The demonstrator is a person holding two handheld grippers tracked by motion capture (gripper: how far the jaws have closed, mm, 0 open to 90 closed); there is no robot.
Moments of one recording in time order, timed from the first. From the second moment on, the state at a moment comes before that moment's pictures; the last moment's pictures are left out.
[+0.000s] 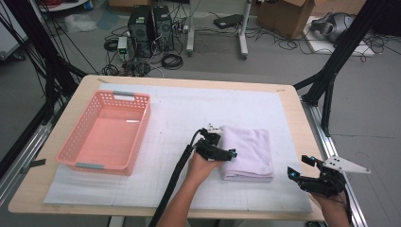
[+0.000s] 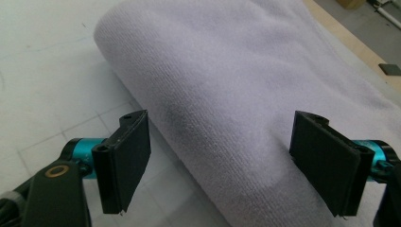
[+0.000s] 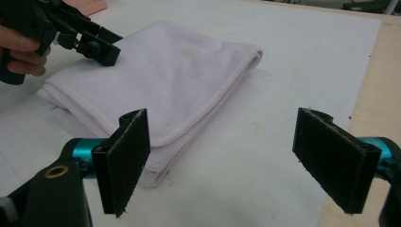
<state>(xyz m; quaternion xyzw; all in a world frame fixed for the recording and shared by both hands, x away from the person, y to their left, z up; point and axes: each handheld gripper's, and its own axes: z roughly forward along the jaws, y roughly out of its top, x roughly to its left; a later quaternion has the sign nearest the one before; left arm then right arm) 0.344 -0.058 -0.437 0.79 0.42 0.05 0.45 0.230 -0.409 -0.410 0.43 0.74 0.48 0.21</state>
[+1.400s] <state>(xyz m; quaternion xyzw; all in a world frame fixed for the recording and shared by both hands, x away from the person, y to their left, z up) 0.322 0.014 -0.424 0.75 0.35 0.07 0.55 0.232 -0.407 -0.415 0.43 0.74 0.48 0.20</state>
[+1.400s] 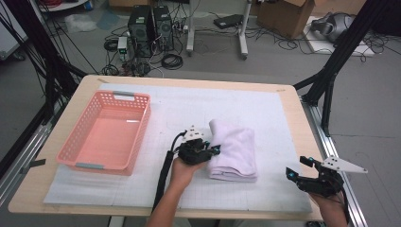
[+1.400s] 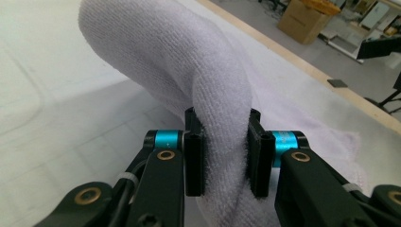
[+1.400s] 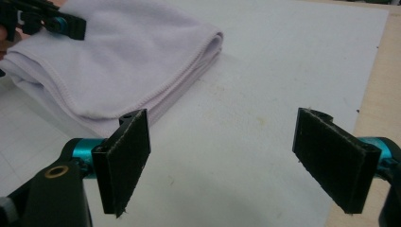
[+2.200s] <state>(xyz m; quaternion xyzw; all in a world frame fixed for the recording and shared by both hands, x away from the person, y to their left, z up) 0.300 0.084 -0.390 0.72 0.29 0.11 0.62 0.234 -0.397 -0.414 0.42 0.74 0.49 0.20</state>
